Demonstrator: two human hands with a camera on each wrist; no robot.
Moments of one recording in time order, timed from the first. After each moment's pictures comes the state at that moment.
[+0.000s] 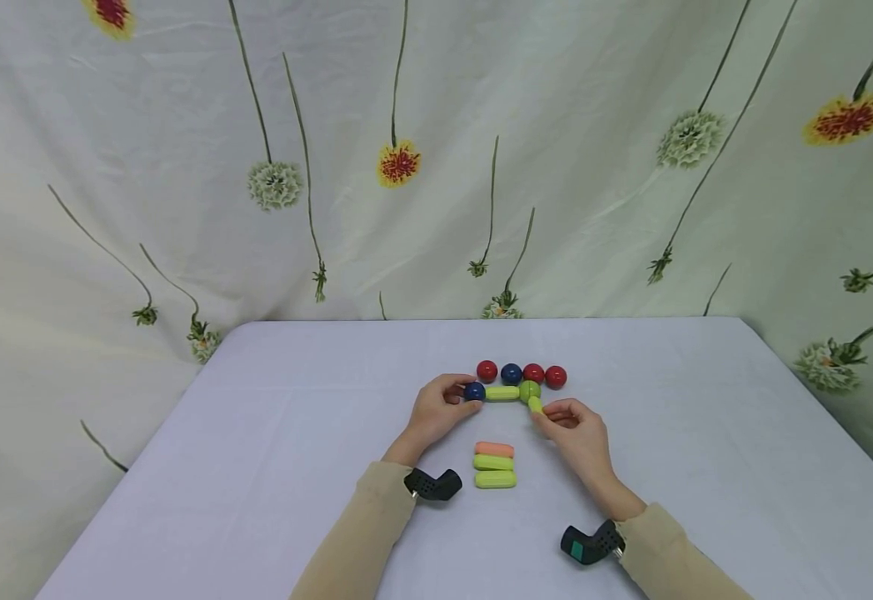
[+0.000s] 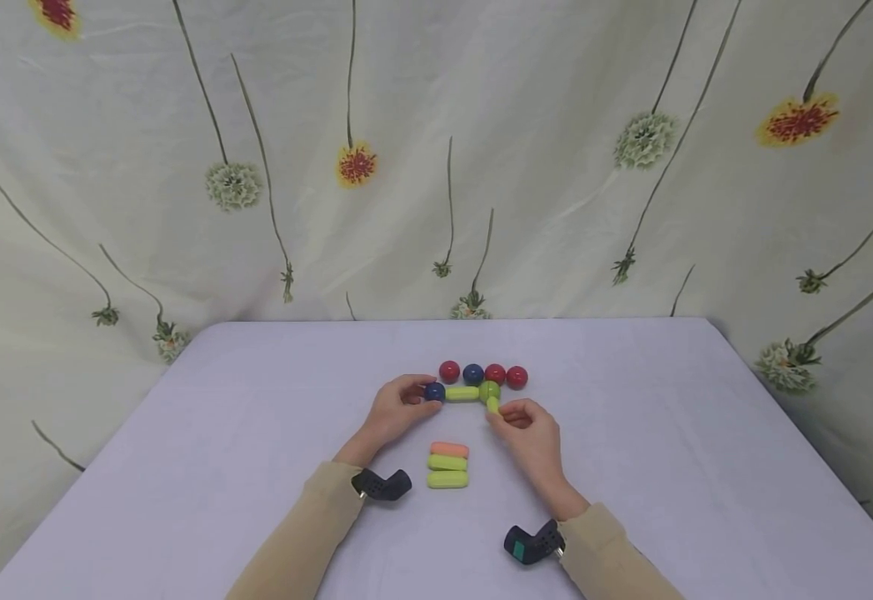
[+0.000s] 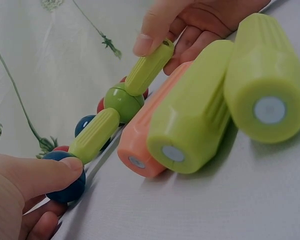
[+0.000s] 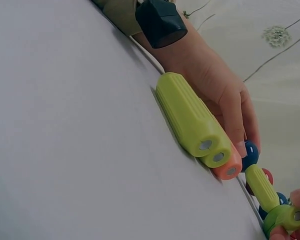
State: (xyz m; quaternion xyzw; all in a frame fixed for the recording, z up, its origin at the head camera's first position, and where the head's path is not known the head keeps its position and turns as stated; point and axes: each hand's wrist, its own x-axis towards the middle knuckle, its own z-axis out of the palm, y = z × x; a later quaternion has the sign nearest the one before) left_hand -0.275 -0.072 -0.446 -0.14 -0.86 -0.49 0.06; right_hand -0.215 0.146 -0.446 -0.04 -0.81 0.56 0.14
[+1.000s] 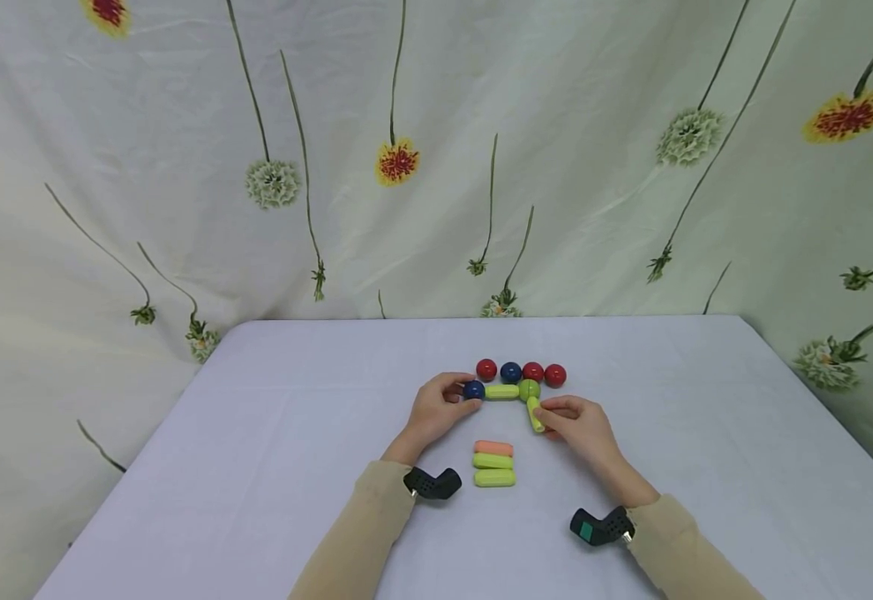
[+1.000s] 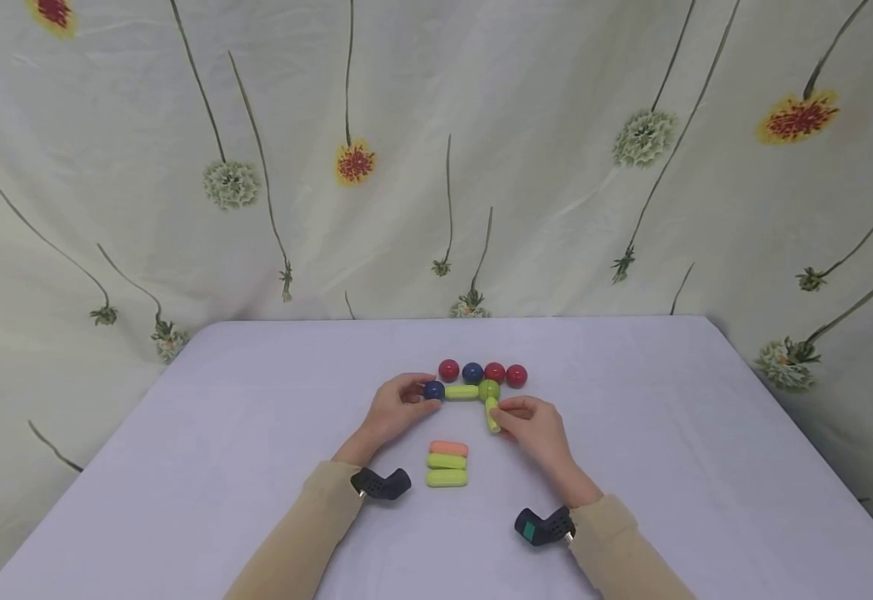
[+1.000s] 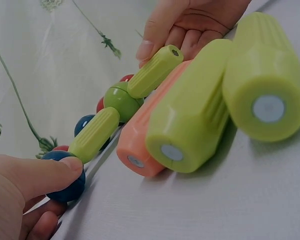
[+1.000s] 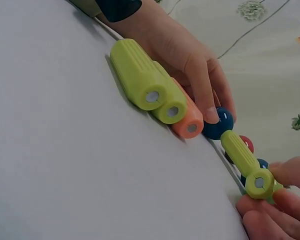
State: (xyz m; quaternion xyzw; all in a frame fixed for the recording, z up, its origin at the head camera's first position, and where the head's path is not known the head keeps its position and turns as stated) left_hand -0.278 -0.072 -0.449 -0.15 -0.86 -0.49 0.06; right_hand -0.227 0.159 -0.434 -0.05 -0.81 0.58 0.01
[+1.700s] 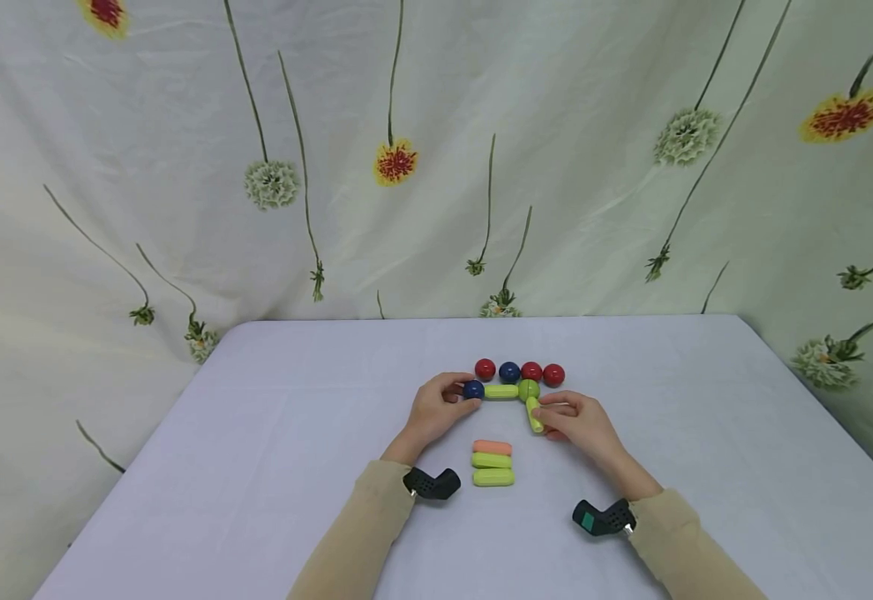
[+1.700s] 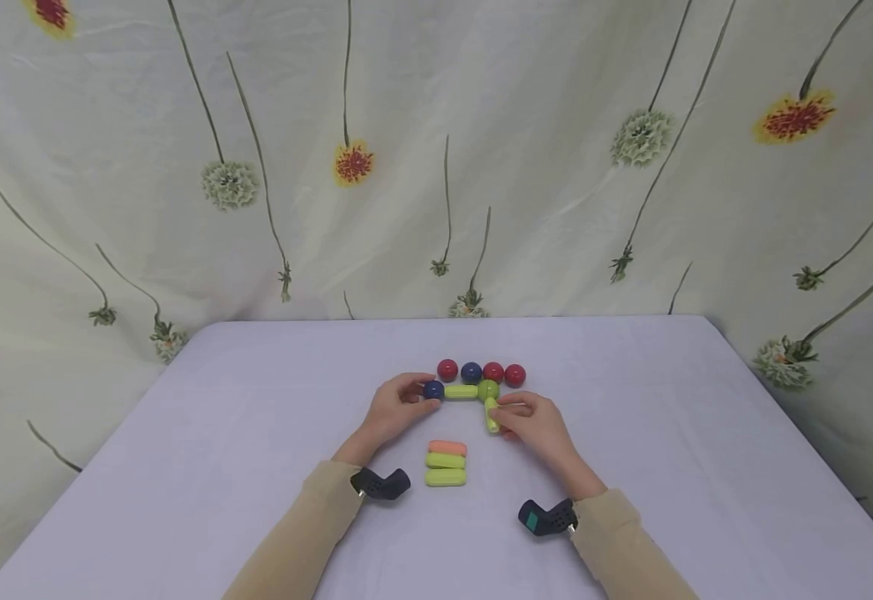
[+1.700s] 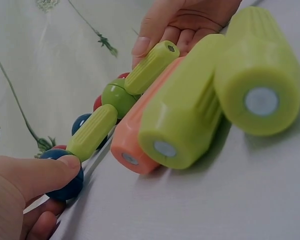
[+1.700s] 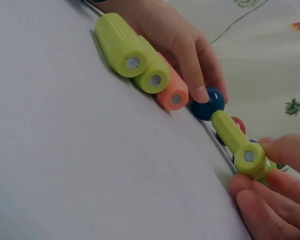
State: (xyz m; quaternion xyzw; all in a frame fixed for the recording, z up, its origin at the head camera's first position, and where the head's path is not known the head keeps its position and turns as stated) left_hand -0.277 -0.071 -0.448 -0.16 -0.85 -0.49 0.07; right_hand -0.231 0.169 -0.434 -0.01 -0.82 0.58 -0.03
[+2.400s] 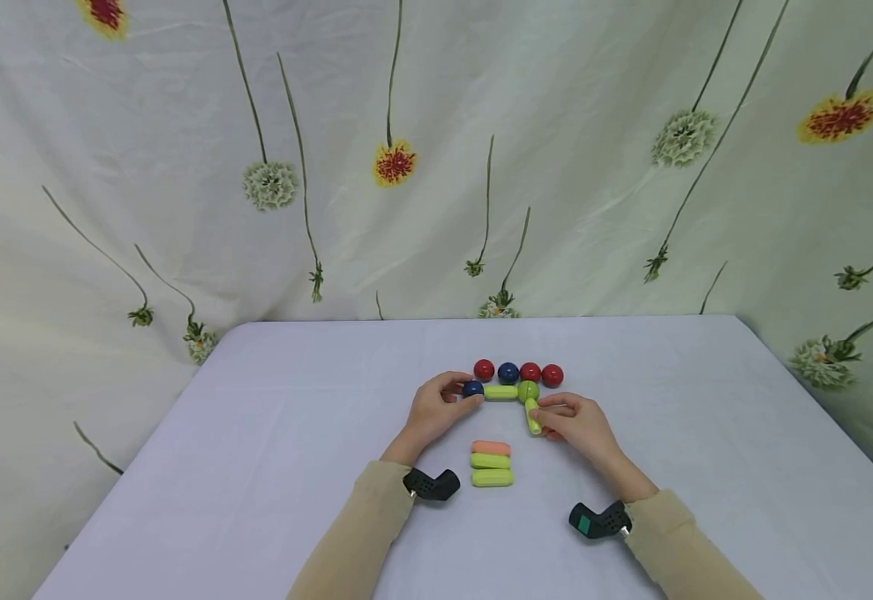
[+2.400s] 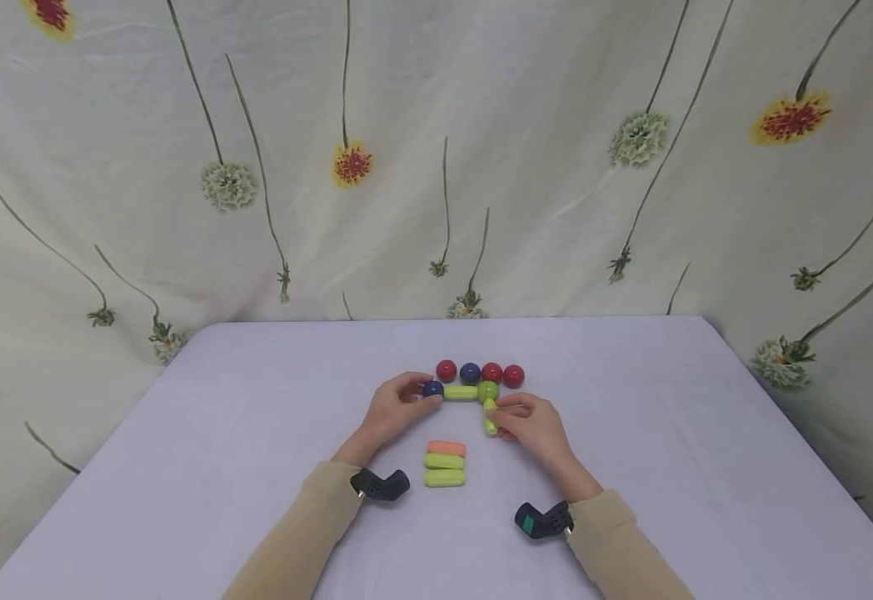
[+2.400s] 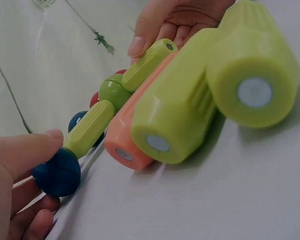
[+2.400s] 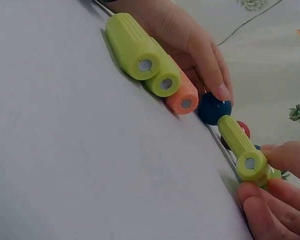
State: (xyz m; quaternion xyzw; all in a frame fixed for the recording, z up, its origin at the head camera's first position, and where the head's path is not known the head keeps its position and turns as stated) left_hand -0.278 -0.070 -0.446 -0.14 -0.85 -0.50 0.06; right_hand -0.234 0.168 -0.438 -0.02 -0.82 0.57 -0.01
